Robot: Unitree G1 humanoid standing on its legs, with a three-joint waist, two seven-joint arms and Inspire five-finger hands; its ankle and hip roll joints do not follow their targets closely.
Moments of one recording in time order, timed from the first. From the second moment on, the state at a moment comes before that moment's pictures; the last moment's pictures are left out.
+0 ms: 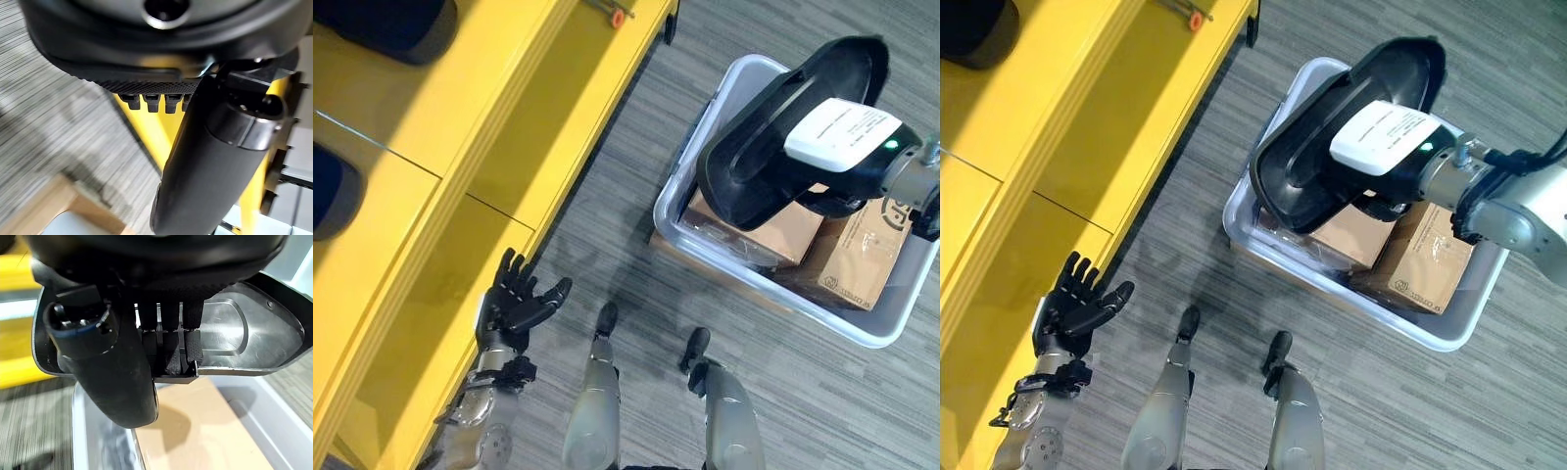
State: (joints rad) left arm 0.17 0.41 0.06 0.04 -0.61 -0.22 0.06; right arm -0.85 -1.57 0.63 -0.06 -0.30 -0.30 0.10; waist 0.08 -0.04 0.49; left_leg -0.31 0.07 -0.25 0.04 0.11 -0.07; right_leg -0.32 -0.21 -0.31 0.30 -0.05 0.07
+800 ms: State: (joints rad) left arm 0.01 0.95 -0.01 -0.18 0.32 -0.36 0.17; right arm -1.25 -1.59 1.08 -0.18 0.33 -0.31 0.42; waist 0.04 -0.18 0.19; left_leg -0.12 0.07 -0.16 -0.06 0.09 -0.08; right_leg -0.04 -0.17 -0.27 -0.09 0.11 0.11
